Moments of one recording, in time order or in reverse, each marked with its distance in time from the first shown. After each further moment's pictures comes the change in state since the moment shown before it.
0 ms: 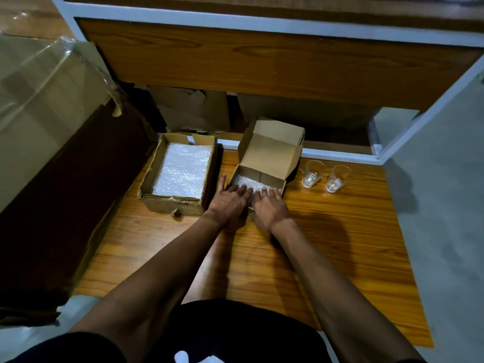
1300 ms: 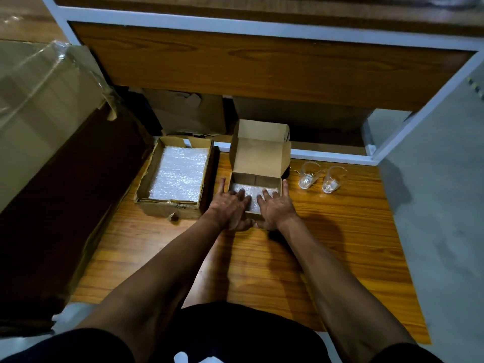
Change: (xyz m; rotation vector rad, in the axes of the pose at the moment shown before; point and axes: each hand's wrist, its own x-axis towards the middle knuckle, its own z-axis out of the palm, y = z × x) left_hand 0.010 0.003 -0.001 0.064 -0.054 0.038; right_hand -0.001 0.029 -0.003 -0.227 -0.063 -0.059
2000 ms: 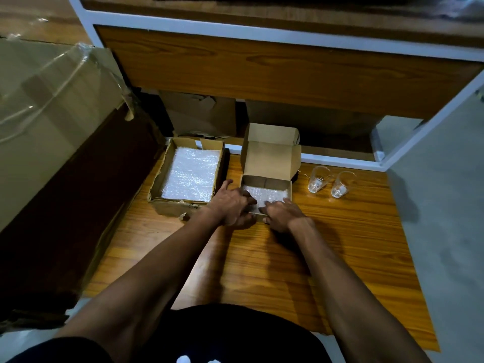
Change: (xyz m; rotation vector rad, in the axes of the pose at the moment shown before) left_hand -0.029 -0.040 -0.008 -0.175 0.154 0.146; right_hand -0.006 -0.007 -0.017 0.371 -0.023 -0.101
